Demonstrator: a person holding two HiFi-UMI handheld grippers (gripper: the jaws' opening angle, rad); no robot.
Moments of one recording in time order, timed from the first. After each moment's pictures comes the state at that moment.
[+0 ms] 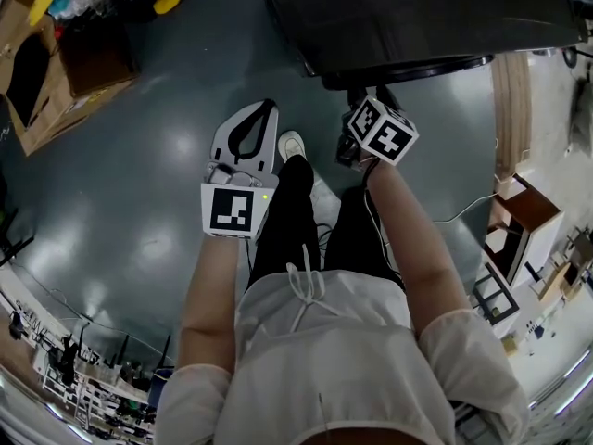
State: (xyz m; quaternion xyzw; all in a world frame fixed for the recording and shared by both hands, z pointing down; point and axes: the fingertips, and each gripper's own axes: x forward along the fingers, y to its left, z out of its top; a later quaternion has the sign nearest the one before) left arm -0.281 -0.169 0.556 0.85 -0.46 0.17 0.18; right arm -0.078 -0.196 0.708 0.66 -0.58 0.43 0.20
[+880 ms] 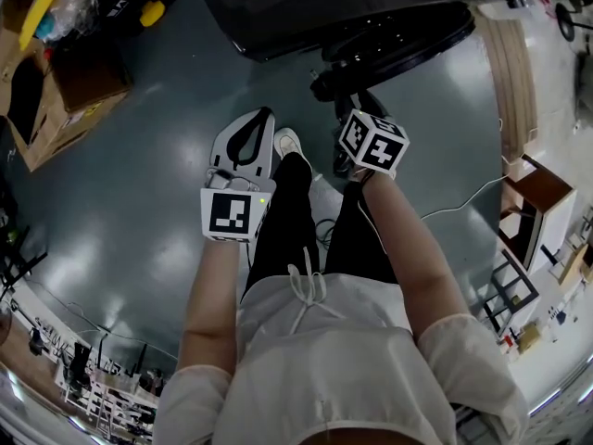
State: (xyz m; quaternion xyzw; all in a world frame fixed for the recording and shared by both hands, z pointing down) left arm -0.216 -0.125 0.560 0.86 -0.44 0.17 0.18; right arm -0.045 -0.128 0.709 0.62 -0.61 0.46 0.19
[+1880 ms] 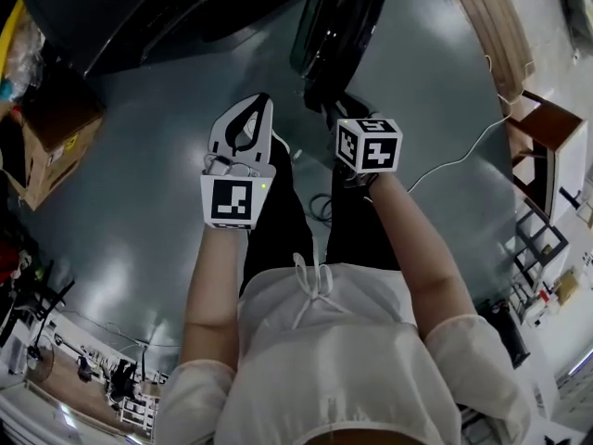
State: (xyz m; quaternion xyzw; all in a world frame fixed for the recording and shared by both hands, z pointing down) left arm -0.027 -0.056 0.579 0.90 -0.34 0.22 0.14; right arm 0.089 0.005 0.716 0.55 -0.63 0.49 0.22
